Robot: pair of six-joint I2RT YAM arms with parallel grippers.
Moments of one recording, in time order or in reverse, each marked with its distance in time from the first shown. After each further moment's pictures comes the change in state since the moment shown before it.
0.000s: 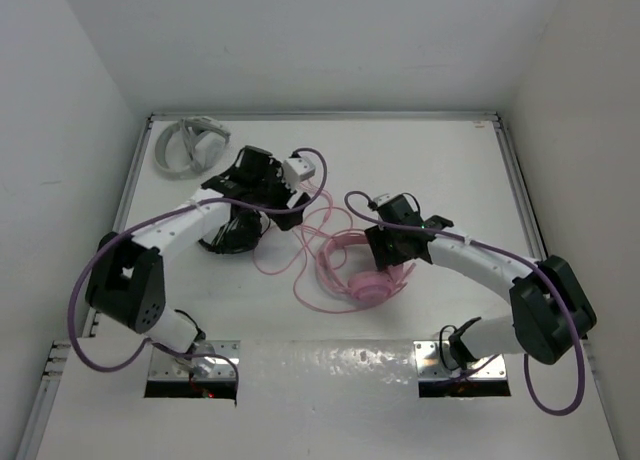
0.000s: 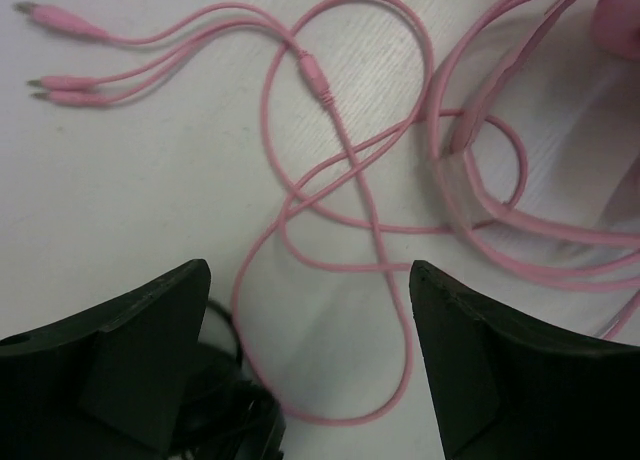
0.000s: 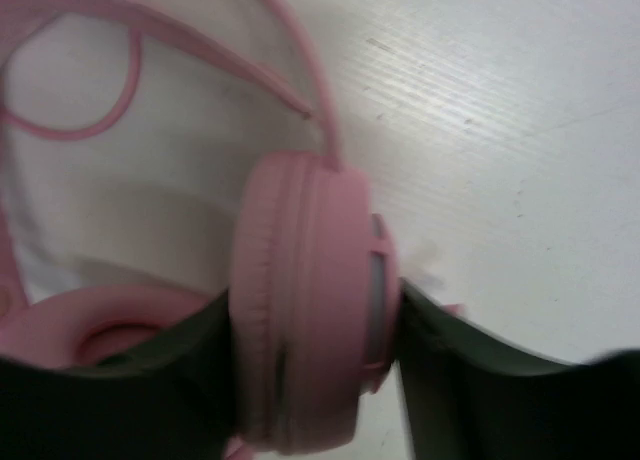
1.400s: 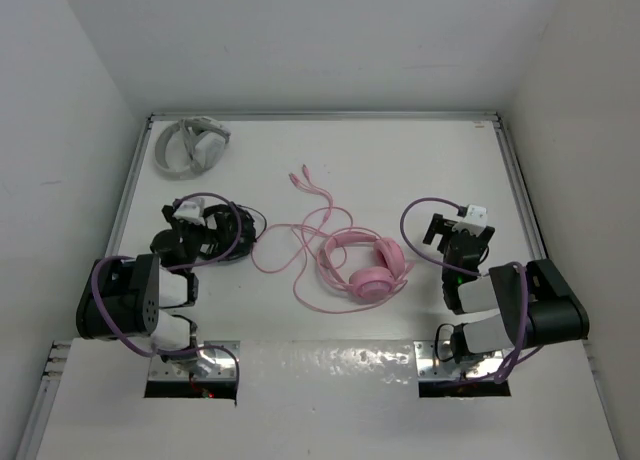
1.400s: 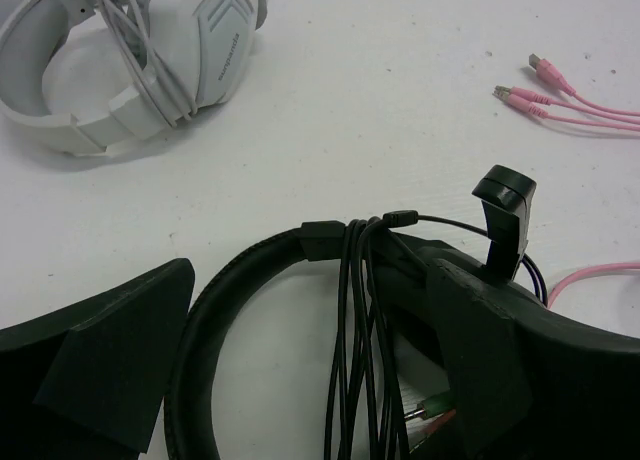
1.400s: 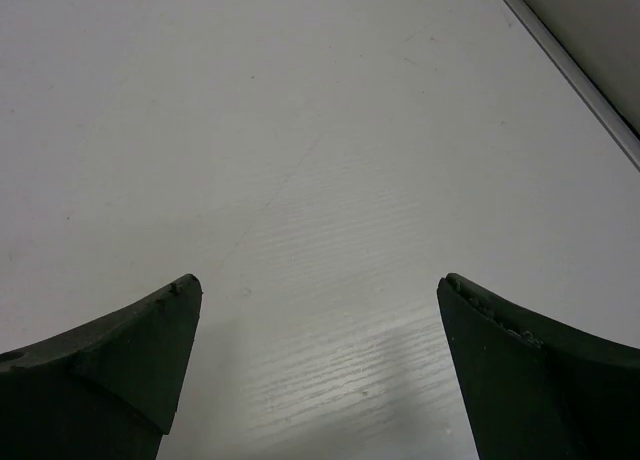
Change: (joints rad) left arm 0.557 -0.060 -0.974 1.633 -0.080 -0.300; right arm -0.462 0.048 -0.701 1.600 0.343 -0.060
